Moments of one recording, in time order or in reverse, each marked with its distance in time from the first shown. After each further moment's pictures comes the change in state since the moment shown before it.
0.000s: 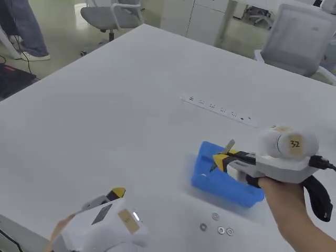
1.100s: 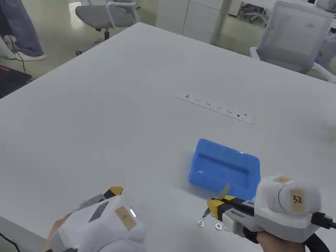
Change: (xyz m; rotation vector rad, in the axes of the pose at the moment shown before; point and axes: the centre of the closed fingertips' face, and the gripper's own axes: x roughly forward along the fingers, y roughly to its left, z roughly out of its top) left arm 0.001 -0.001 -0.001 0.006 0.009 -0.002; right arm -0.018 0.044 -0.082 0.149 0.082 0.024
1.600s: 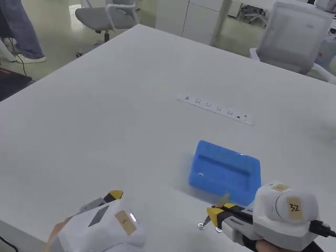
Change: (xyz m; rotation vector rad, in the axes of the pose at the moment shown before) left arm 0.000 -0.001 -0.002 0.005 0.011 -0.004; right arm 0.004 0.000 -0.010 0.017 0.014 -0.001
